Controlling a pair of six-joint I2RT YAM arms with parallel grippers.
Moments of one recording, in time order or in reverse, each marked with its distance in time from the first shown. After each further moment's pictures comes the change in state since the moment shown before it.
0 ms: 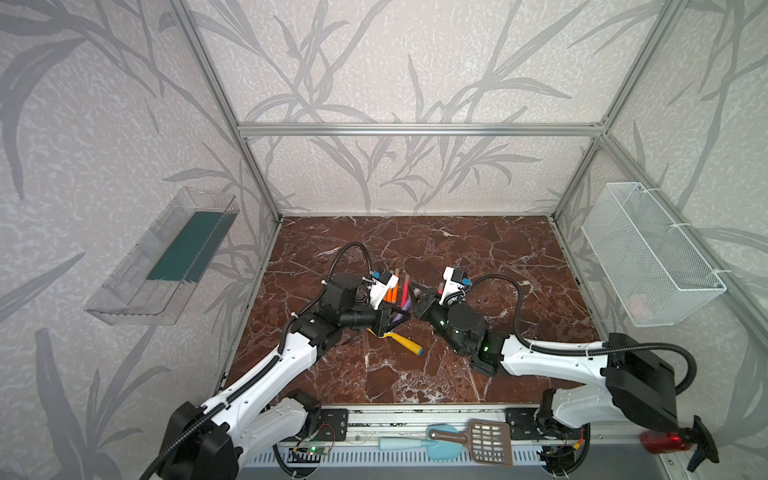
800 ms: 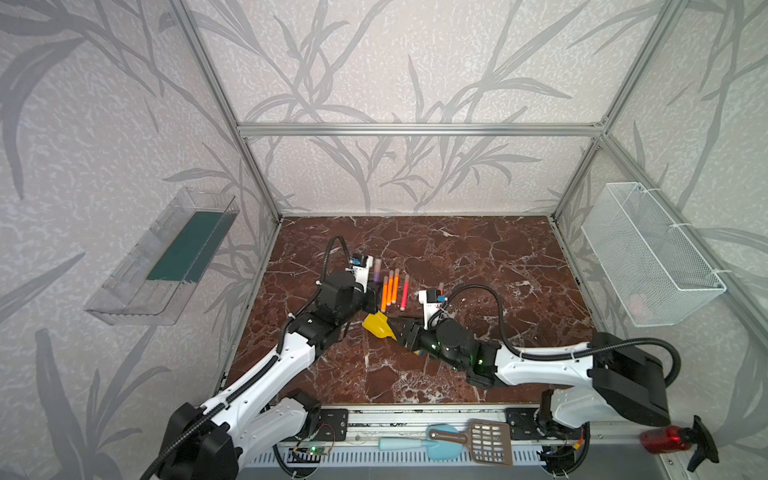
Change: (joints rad) left arm 0.016 -0.011 -0.019 0.159 -0.649 0.027; right arm 0.064 -0.028 -0.077 -0.090 -0.246 -0.095
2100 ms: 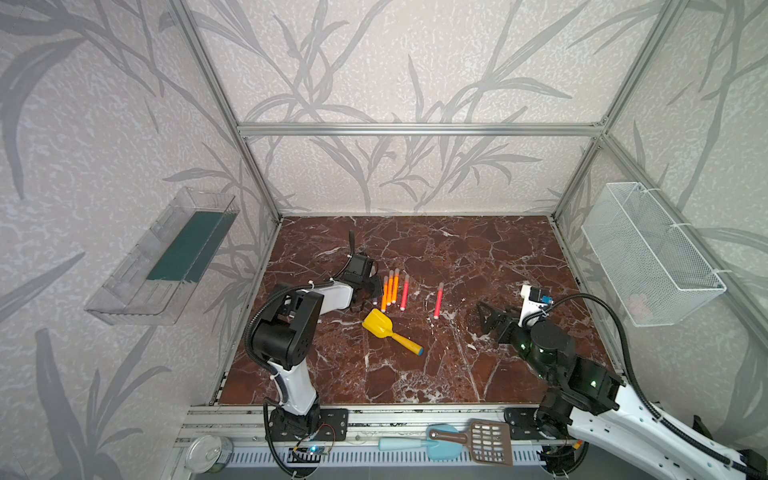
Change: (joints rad) left arm 0.145 0.790 0.256 0.024 0.046 -0.239; right arm -0.291 -0.872 -0.103 -0.860 0.317 -0.170
